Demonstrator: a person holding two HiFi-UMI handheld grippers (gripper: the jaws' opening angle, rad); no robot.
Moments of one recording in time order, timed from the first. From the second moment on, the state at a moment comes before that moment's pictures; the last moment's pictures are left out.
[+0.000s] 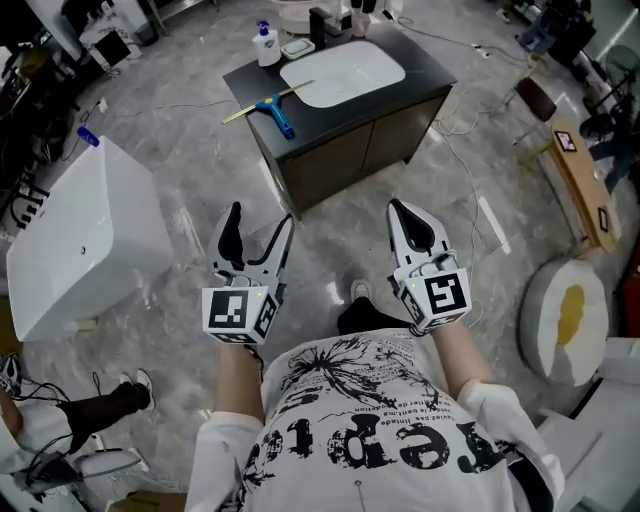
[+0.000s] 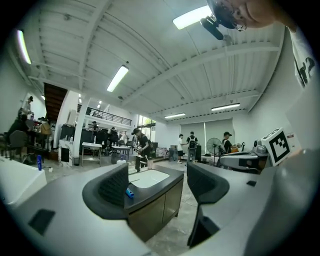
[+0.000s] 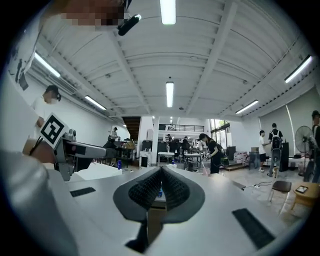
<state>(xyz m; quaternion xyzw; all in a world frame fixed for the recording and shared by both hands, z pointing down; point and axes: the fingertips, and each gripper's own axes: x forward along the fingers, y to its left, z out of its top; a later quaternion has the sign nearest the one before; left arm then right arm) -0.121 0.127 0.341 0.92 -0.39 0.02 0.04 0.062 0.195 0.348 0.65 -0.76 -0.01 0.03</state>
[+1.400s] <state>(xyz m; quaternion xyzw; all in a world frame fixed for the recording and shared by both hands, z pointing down) 0.017 -0.326 0.571 0.77 -0.54 0.21 0.26 0.178 -0.291 0.453 0.52 -0.84 0.05 0.11</state>
